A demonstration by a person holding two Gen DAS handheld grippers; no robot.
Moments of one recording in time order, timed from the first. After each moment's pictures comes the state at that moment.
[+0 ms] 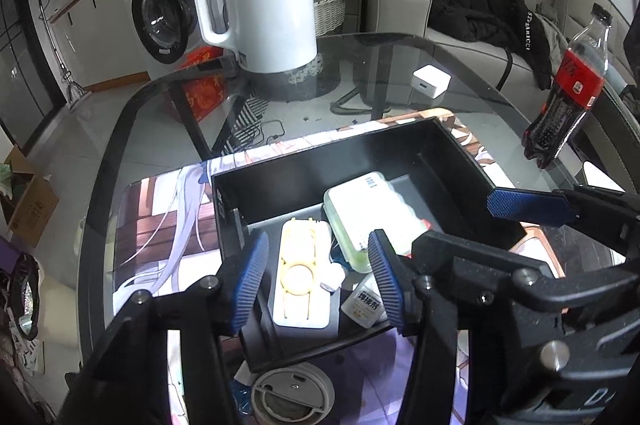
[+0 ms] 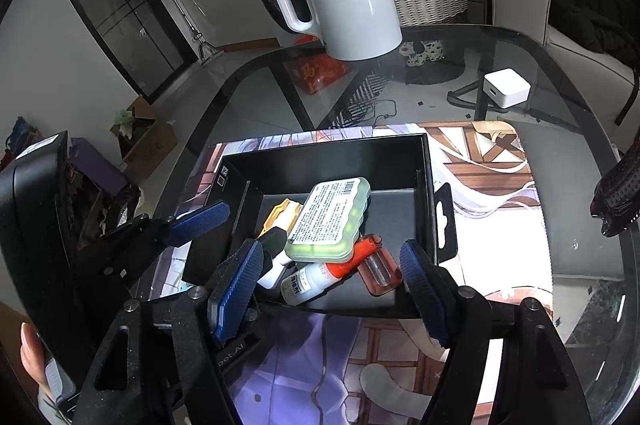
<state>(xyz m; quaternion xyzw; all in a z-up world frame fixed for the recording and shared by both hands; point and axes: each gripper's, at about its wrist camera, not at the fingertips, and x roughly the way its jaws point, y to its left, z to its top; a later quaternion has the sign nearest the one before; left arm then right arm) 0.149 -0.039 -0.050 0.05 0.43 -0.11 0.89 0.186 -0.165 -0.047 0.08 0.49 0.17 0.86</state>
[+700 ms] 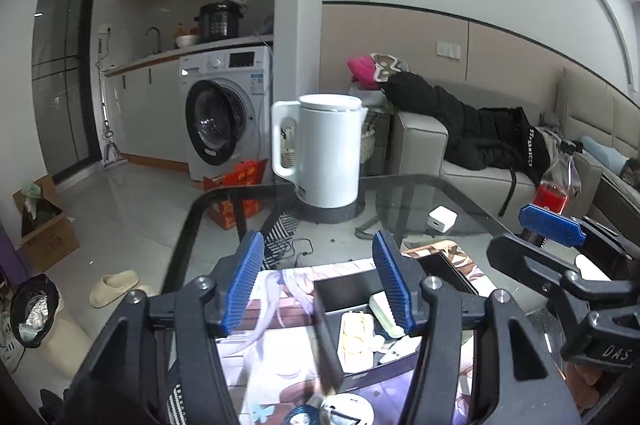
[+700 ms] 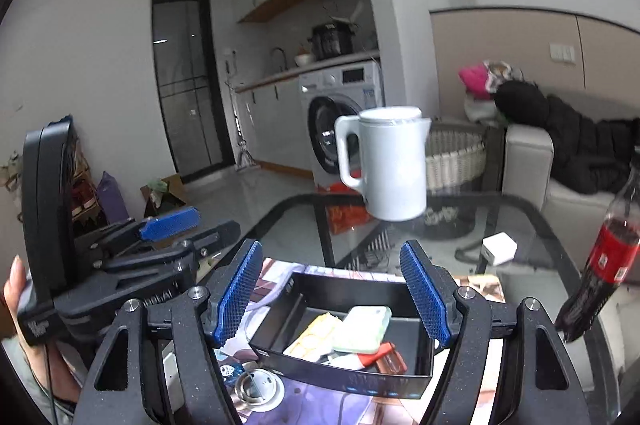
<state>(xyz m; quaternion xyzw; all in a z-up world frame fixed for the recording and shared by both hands) 0.077 0.040 0.041 -0.01 0.21 -0.06 0.98 0.098 -0.147 0.035 0.02 0.20 0.21 0.96</state>
